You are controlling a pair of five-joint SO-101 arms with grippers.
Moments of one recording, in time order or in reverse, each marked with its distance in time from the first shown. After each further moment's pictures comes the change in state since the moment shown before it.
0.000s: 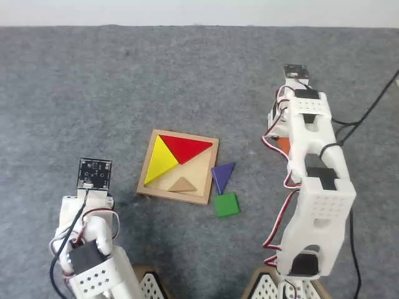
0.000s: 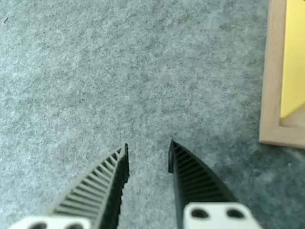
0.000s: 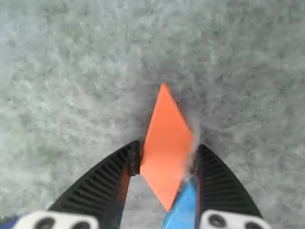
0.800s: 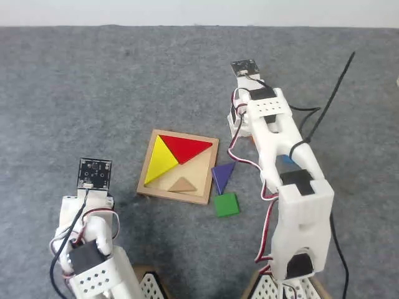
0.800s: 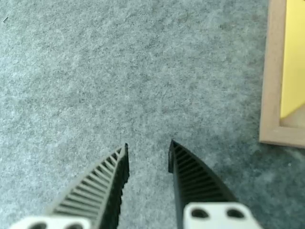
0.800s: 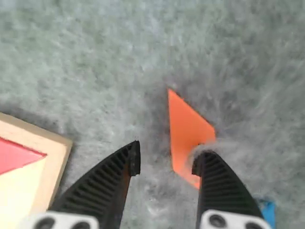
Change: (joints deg) left arm 0.0 0.0 0.0 0.0 0.0; right arm -12.5 0.8 -3.1 0.1 0.6
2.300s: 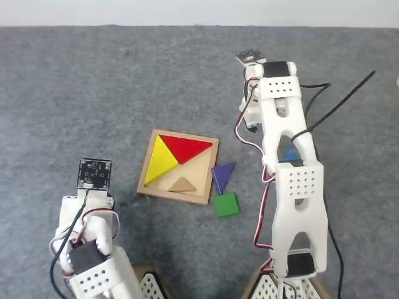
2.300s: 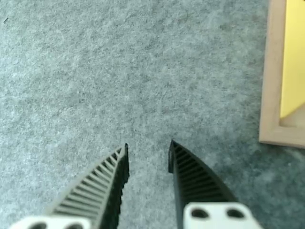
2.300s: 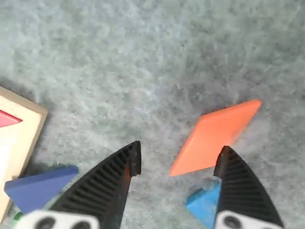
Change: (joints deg) left arm 0.0 0.0 0.0 0.0 0.0; right arm 4.5 19.2 -42.0 32.4 12.5
